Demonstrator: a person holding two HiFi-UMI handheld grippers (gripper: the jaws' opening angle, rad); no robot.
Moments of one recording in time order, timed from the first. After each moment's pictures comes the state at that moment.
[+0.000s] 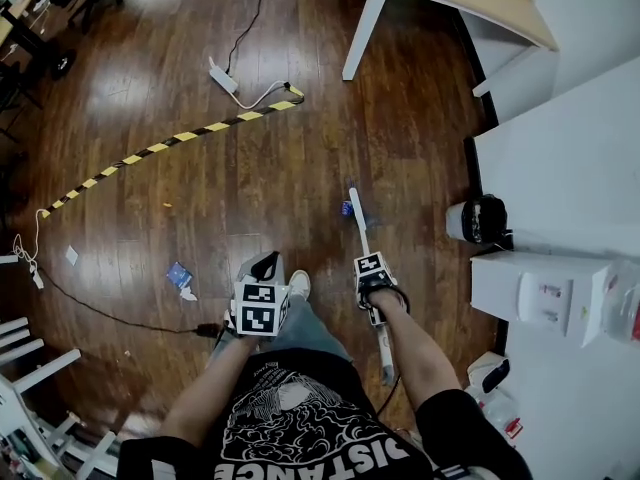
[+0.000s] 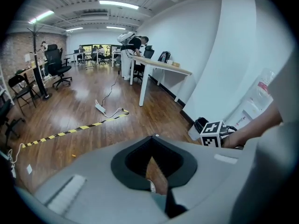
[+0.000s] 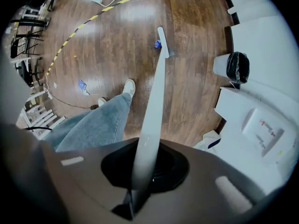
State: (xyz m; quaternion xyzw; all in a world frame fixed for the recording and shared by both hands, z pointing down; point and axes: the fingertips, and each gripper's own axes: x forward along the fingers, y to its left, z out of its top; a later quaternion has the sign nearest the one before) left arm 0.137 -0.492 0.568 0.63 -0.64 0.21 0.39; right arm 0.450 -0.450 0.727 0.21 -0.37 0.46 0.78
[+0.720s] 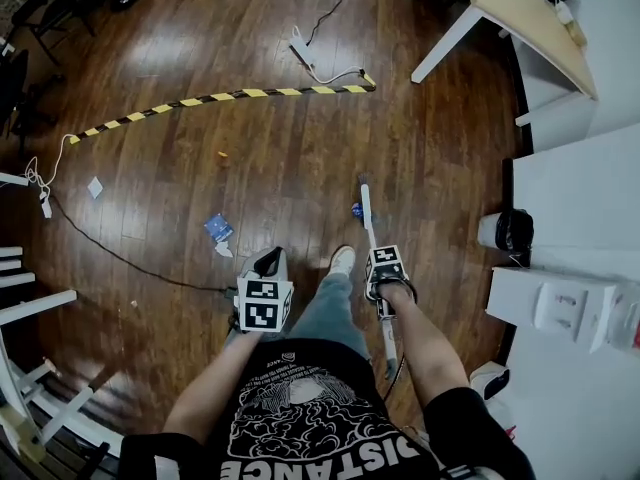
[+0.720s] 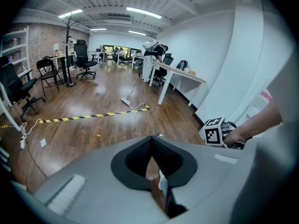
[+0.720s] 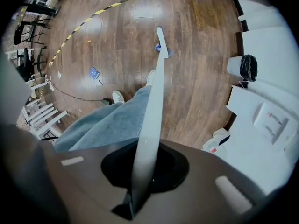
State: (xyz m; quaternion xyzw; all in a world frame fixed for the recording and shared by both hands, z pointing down) left arm 0.009 -0.242 0.579 0.56 -0.70 0.15 0.41; right arm 0.321 -0.274 0.727 0.20 -0.39 0.45 0.78
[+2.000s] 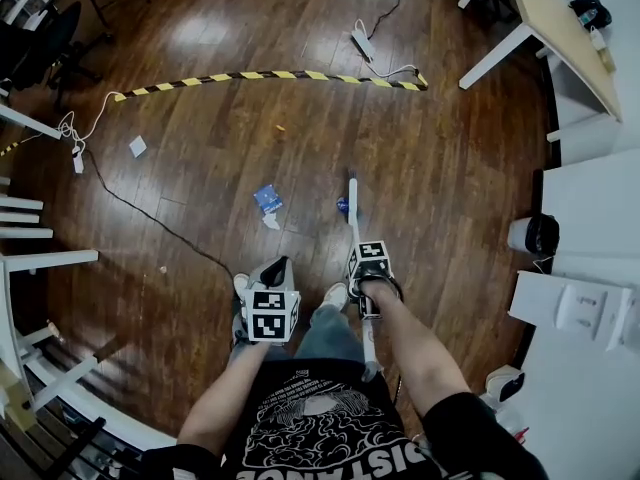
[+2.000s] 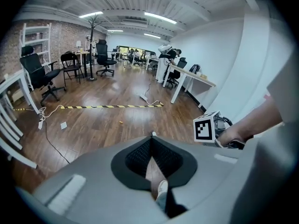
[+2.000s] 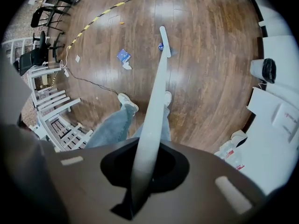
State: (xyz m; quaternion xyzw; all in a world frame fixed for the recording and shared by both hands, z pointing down) left arm -0.041 -0.008 0.589 0.50 -0.74 0.13 0.42; right arm 0.182 -0.041 0.726 0.13 -0.42 0.46 0.77
